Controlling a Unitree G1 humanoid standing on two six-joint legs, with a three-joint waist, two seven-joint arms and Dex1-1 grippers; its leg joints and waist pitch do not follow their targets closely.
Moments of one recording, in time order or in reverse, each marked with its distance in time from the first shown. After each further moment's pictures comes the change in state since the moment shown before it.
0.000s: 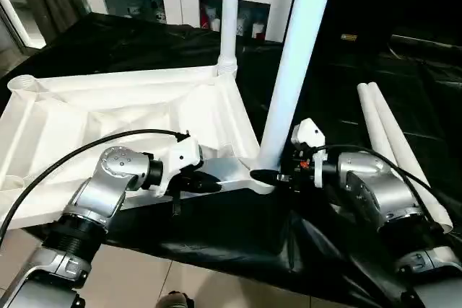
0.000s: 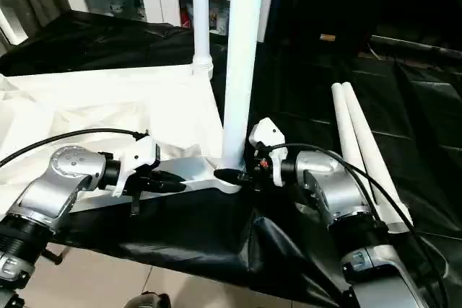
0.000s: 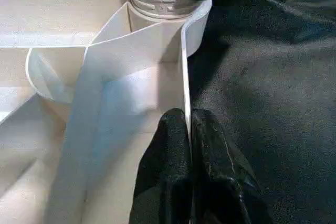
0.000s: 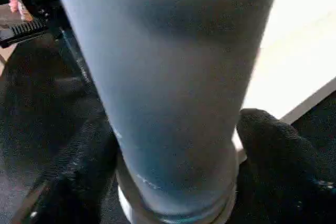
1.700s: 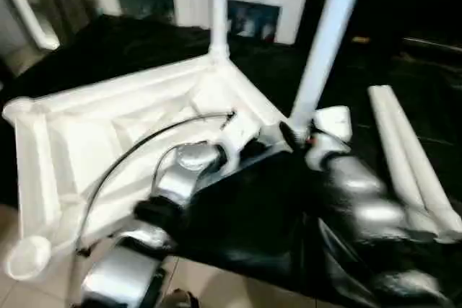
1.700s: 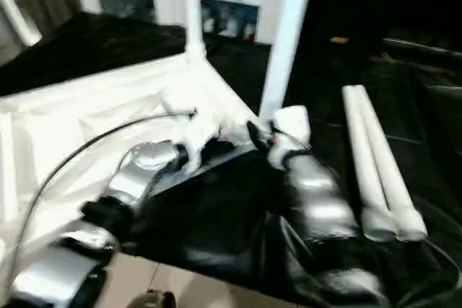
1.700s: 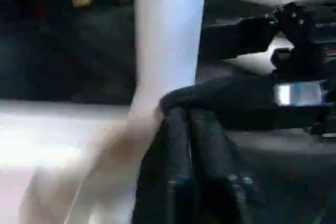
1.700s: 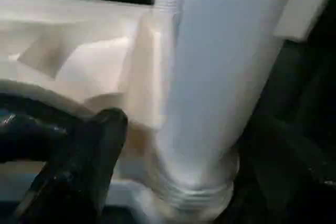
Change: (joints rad) left arm -0.237 -0.463 0.123 0.358 -0.022 -0.136 0.489; right arm 0.142 0.045 -0.163 -0.262 -0.026 0.024 -0.589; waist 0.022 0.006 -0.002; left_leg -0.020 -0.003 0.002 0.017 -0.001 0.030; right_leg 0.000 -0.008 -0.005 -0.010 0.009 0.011
